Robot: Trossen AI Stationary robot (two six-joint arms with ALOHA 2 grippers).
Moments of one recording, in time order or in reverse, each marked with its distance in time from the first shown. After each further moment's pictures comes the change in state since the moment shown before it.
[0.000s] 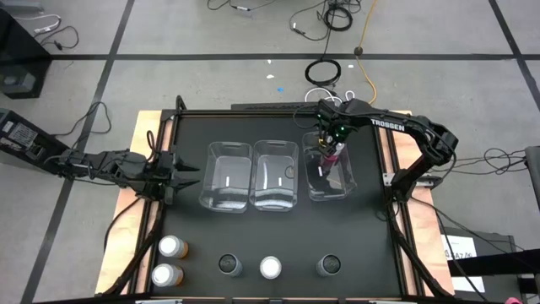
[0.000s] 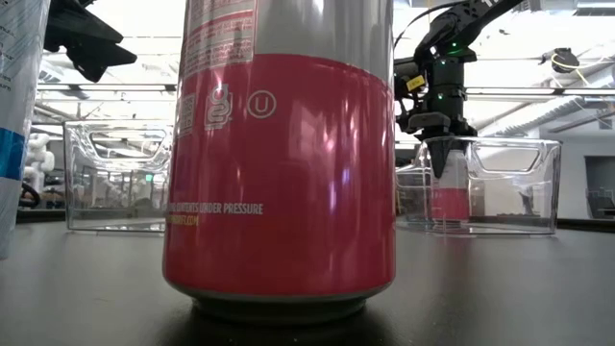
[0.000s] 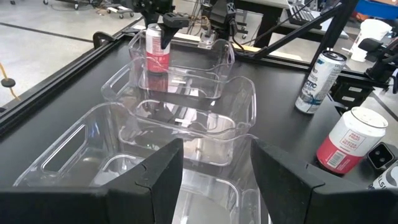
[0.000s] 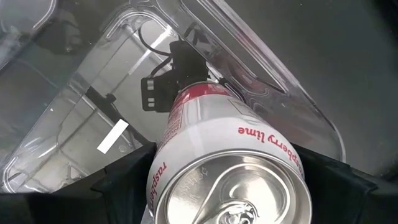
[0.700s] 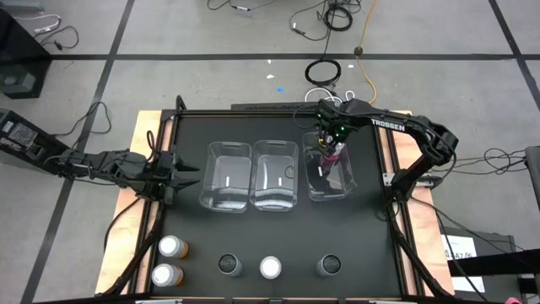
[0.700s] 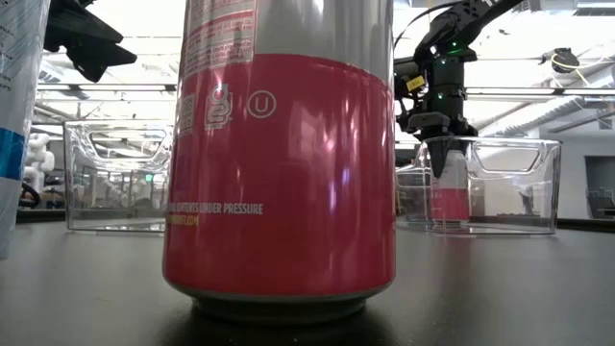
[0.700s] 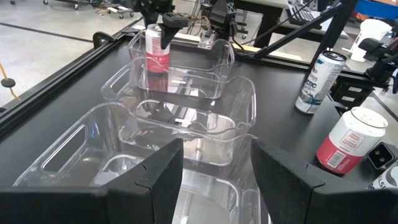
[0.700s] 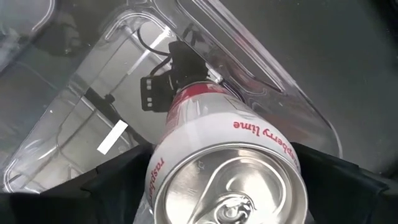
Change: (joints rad) left arm 0.000 0.000 0.000 0.000 0.000 0.000; right arm 0.000 0.000 0.001 -0.002 0.004 0.014
